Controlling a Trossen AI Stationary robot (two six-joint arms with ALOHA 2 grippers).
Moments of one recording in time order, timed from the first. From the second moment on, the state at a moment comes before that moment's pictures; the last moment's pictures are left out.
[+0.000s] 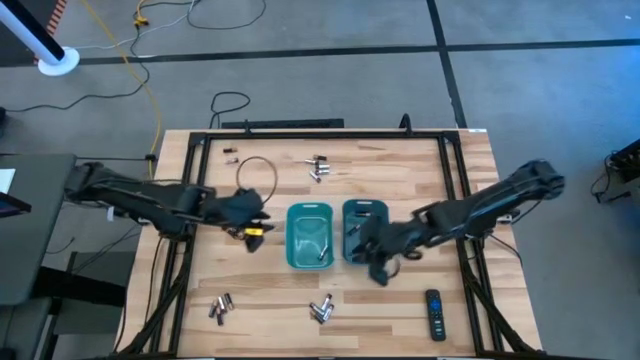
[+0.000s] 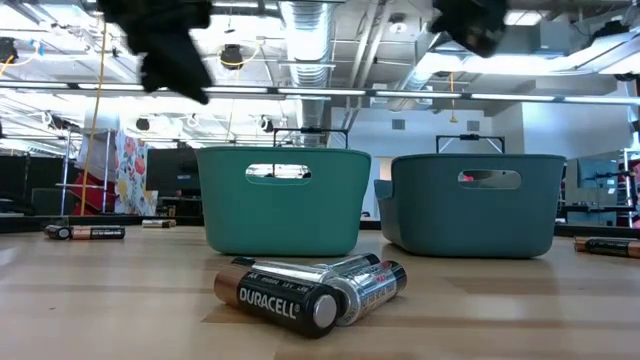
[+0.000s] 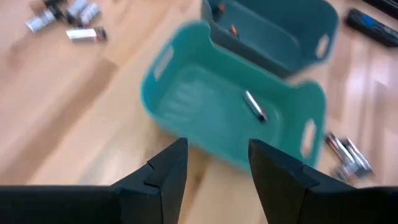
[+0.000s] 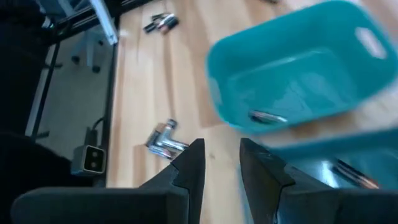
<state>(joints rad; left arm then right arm) -0.17 1.06 0.84 -0.53 -0.28 -0.58 0.36 1.36 1.08 -0.41 0.13 0.57</state>
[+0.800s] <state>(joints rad) -0.35 0.81 0.66 -0.61 -0.28 -0.77 0.49 2.22 1.98 -0.99 0.07 0.43</state>
